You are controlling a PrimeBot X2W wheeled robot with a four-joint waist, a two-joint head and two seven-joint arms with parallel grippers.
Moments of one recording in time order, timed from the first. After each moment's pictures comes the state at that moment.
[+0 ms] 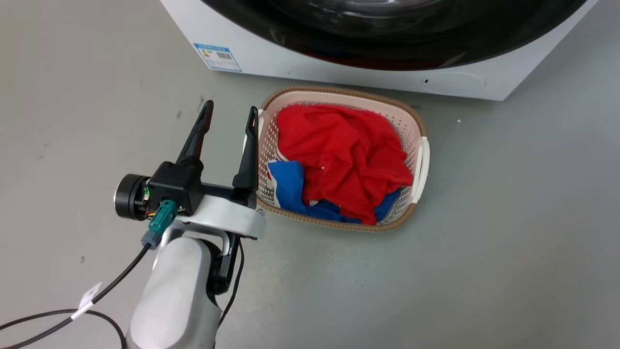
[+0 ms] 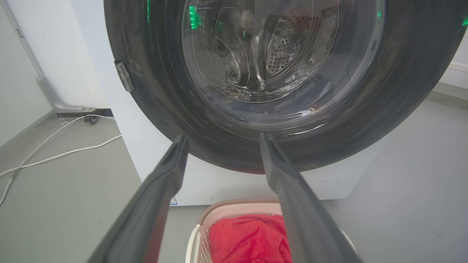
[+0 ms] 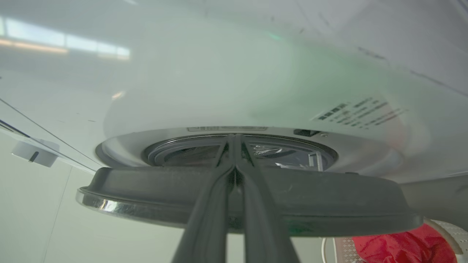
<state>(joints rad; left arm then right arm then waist) -0.42 0.06 -0.19 0.20 -0.15 0.00 -0.26 -1.35 -0.31 -0.42 0.98 1.07 0.13 0.69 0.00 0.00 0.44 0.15</state>
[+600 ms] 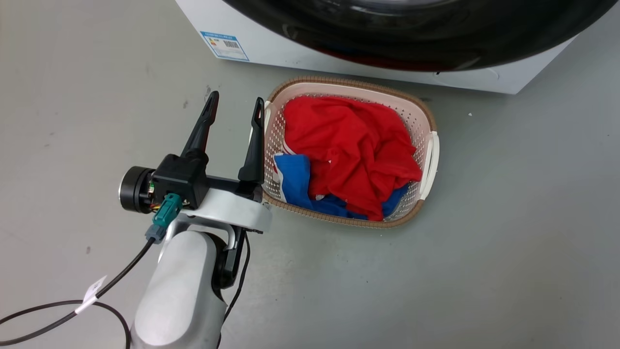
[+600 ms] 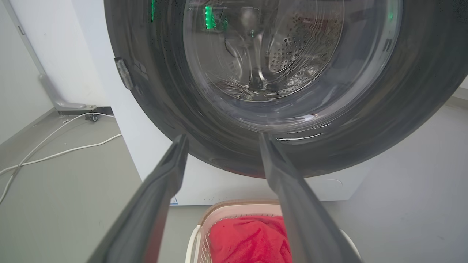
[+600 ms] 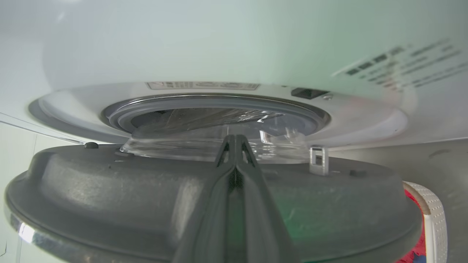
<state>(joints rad) -0.45 0.05 -0.20 0.20 -0.16 0.01 -0.26 -1.44 -0.30 -0.37 1.05 0.96 0.13 0.85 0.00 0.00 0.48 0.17</state>
